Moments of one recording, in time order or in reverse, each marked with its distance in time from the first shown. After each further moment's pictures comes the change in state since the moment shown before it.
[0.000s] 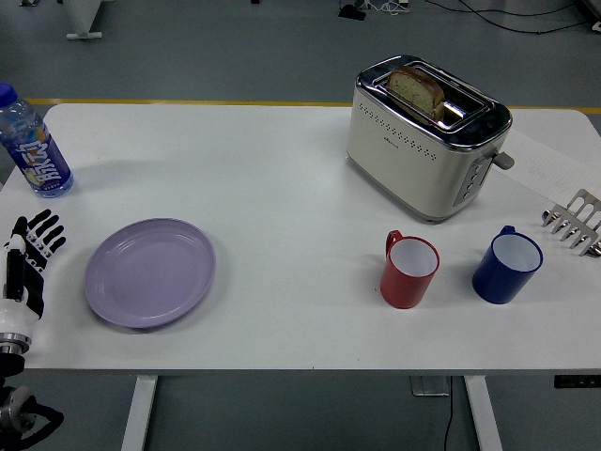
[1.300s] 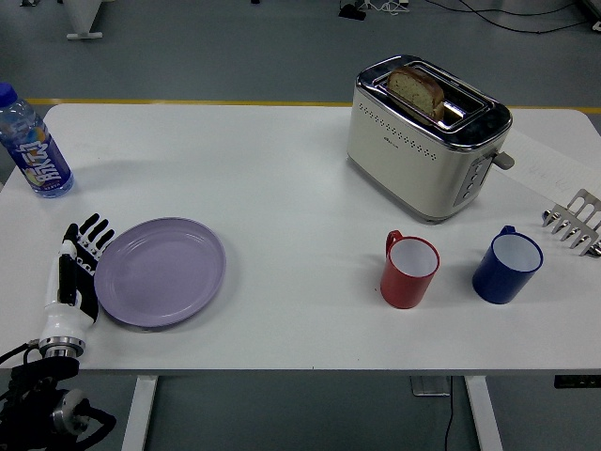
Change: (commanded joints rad) left arm -0.007 -0.113 0.070 -0.011 -0.042 0.007 -0.017; right arm -0.006 0.000 0.007 0.003 -0.032 0.006 -0.007
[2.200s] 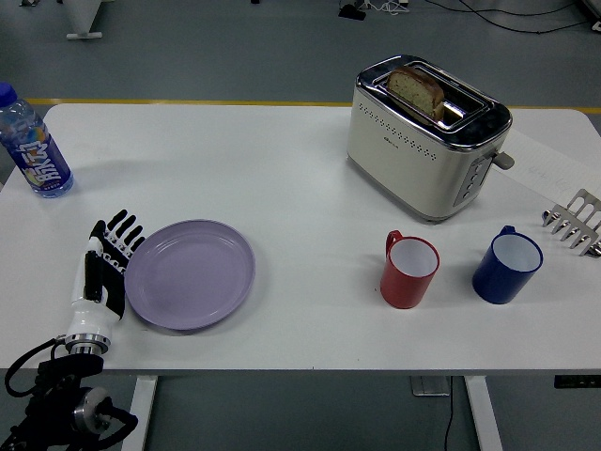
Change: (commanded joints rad) left arm -0.012 -0.024 0.078 -0.024 -0.034 0.000 -0.002; right arm 0.005 0.000 0.006 -0.001 -0.015 0.003 0.003
